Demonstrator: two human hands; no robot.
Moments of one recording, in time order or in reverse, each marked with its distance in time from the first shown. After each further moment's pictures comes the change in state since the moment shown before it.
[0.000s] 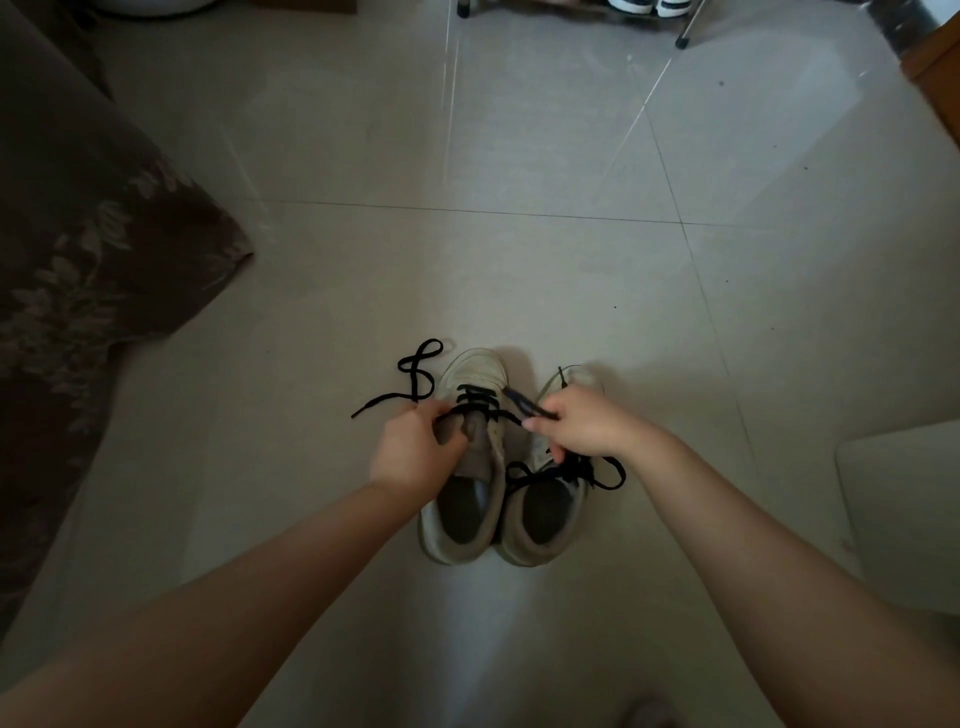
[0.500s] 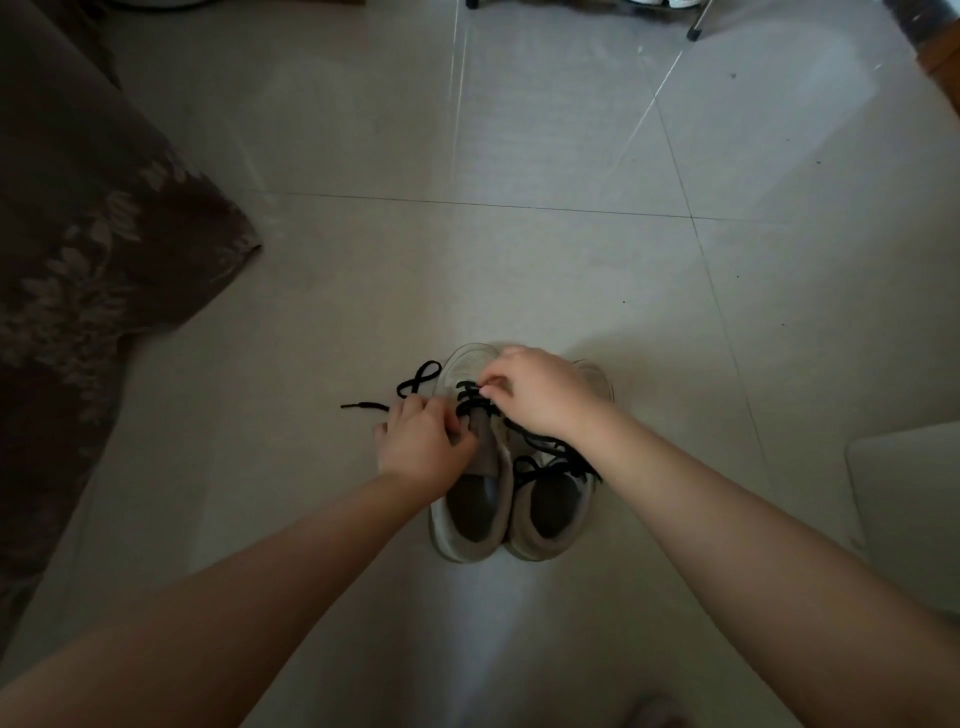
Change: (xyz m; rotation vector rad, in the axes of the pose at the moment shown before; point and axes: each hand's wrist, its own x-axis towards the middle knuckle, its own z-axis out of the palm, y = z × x) left_hand -0.002 0.002 0.000 0.298 -0.029 -0.044; right_hand 0.019 -0.048 0.007 -0.268 0.295 -0.250
